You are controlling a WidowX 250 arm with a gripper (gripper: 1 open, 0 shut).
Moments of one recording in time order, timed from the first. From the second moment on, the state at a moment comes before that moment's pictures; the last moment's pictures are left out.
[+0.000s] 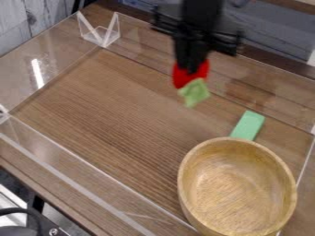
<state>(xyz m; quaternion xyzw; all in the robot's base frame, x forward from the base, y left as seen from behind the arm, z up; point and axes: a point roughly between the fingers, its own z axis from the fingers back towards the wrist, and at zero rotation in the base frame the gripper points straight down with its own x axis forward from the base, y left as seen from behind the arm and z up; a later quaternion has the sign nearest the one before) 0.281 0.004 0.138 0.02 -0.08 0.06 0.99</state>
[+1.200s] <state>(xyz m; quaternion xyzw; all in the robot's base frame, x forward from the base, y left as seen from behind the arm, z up) 0.298 0.140 0.086 0.02 -0.07 -0.11 0.99</state>
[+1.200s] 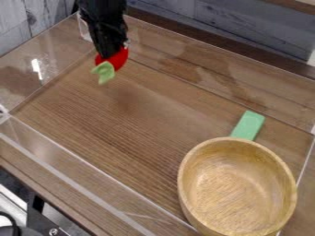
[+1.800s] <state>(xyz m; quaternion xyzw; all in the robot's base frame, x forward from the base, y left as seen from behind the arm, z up) 0.318 0.171 0.059 0.01 -0.07 -0.16 0.98</state>
